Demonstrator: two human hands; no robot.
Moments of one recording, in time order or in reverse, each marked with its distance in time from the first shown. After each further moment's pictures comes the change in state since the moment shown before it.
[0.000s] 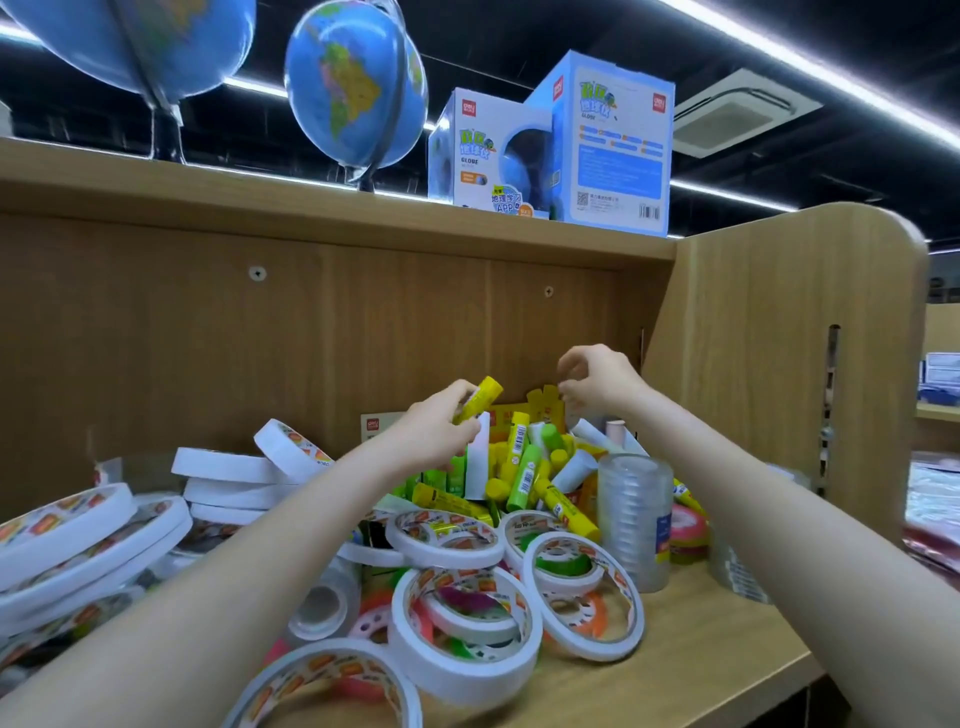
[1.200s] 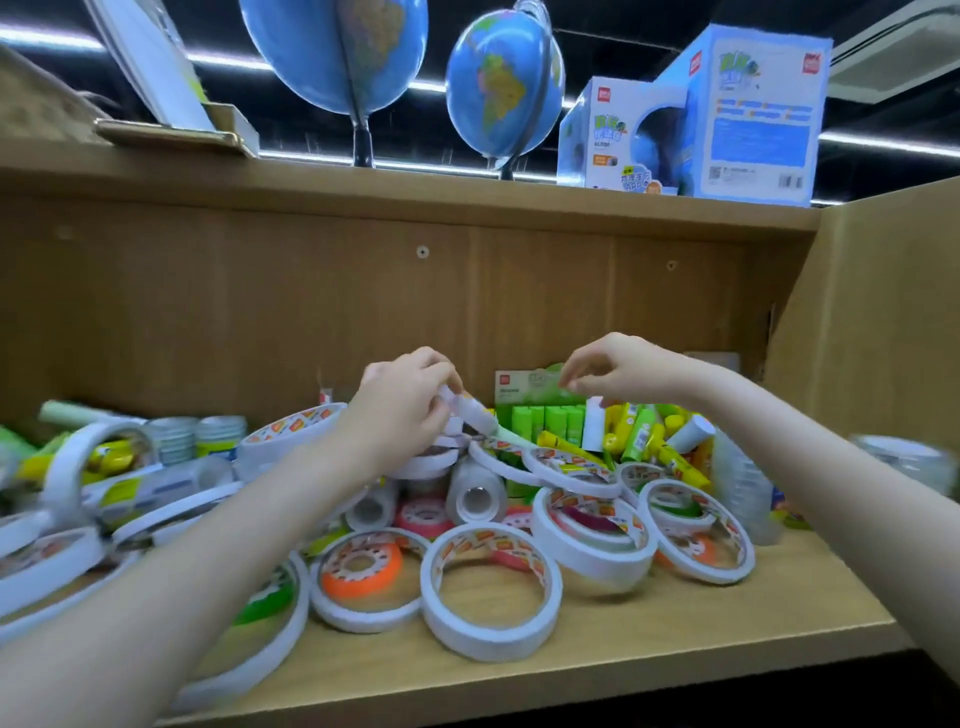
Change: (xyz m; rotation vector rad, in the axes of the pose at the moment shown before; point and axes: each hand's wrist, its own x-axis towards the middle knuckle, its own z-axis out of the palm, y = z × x) left_hand -0.137 -0.039 -0.082 0.665 0.412 0.169; right_hand -0.077 -0.107 0.013 -0.079 -0.388 -0.383
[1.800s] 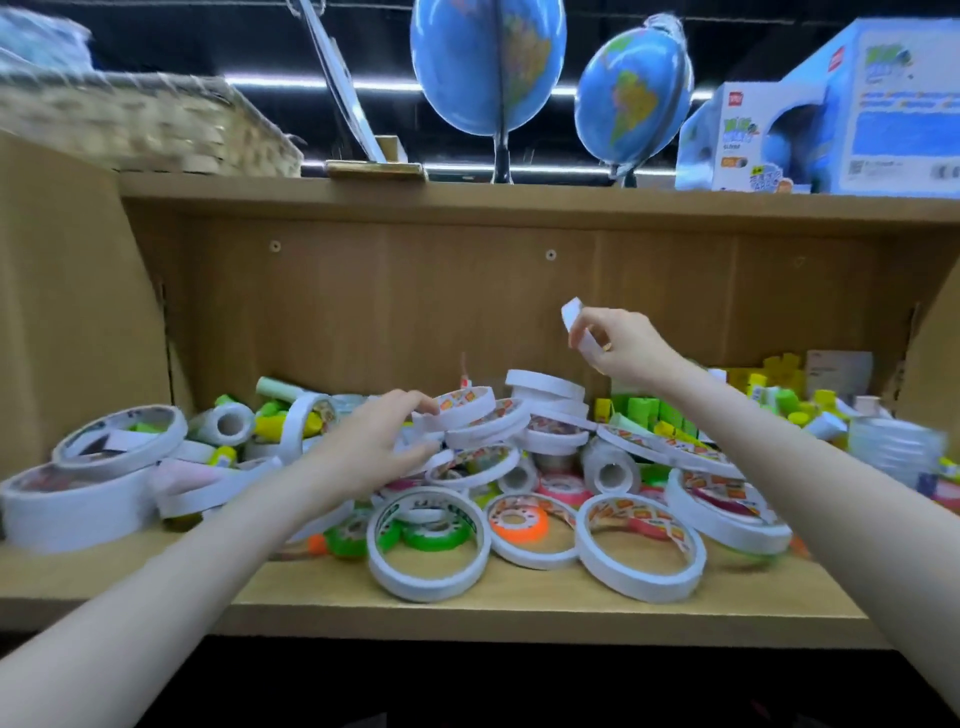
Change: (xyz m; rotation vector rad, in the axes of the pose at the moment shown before) left_hand -0.106 -0.076 -0.083 -0.046 -0.254 -0.247; right_hand 0.046 -0.093 0.050 0.076 0.371 -0.205
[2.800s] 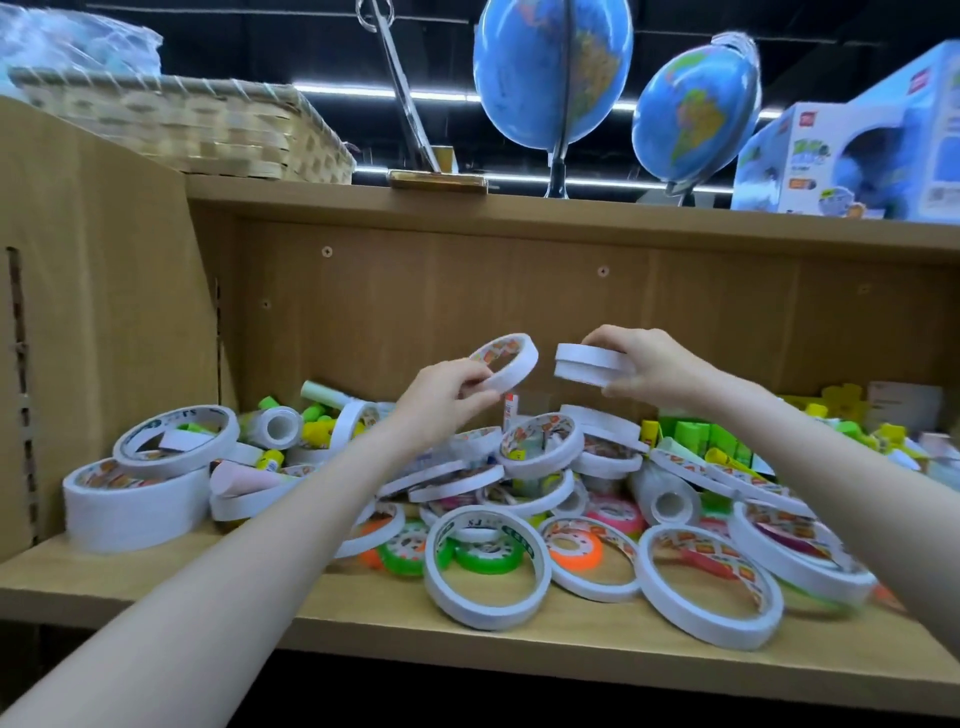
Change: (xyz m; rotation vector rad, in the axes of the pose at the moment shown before) left_hand 0.041 -0.004 -0.016 -0.178 0.199 0.036; right_hand 0.016 -0.032 0.005 -0.145 -0.210 -0.036
